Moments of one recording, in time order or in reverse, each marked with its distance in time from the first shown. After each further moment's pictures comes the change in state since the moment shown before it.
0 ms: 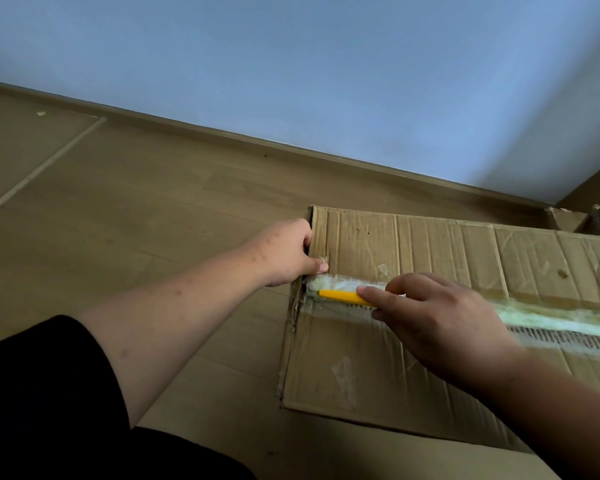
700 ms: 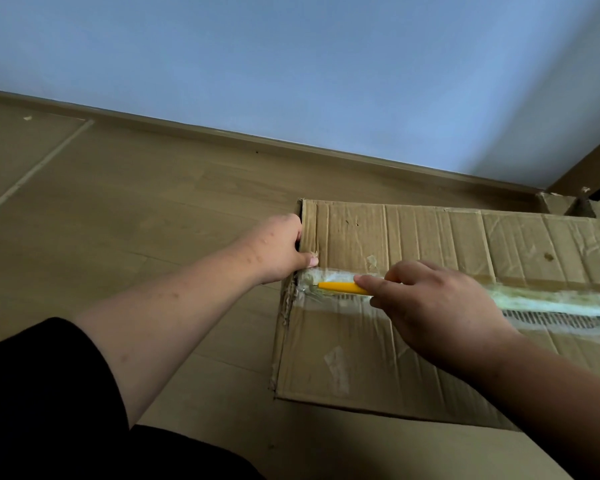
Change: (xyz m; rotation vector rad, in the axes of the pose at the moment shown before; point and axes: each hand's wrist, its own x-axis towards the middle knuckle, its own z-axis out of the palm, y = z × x) left_hand 0.003 0.005 0.004 0.155 0.036 0.017; right_hand 0.001 -0.005 -0.006 -0.069 -0.077 0.110
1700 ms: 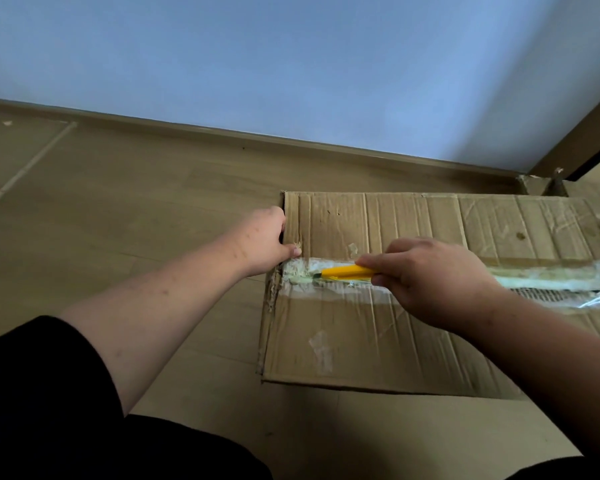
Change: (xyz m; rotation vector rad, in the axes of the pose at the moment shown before) left_hand 0.001 0.004 0.002 0.066 0.043 -0.005; right_hand 0.004 0.021 -0.018 0.074 -0.257 0.150
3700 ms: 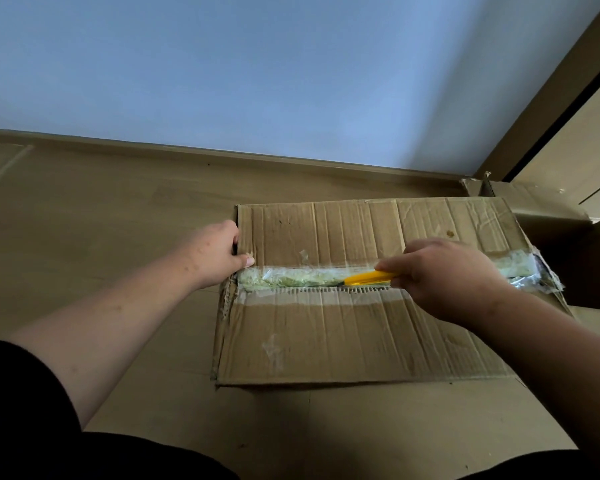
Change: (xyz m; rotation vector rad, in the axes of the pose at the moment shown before) left_hand -0.007 0.006 -0.001 0.073 0.003 -0.007; right_hand -0.050 0.058 -0.019 -0.064 -0.094 0.220
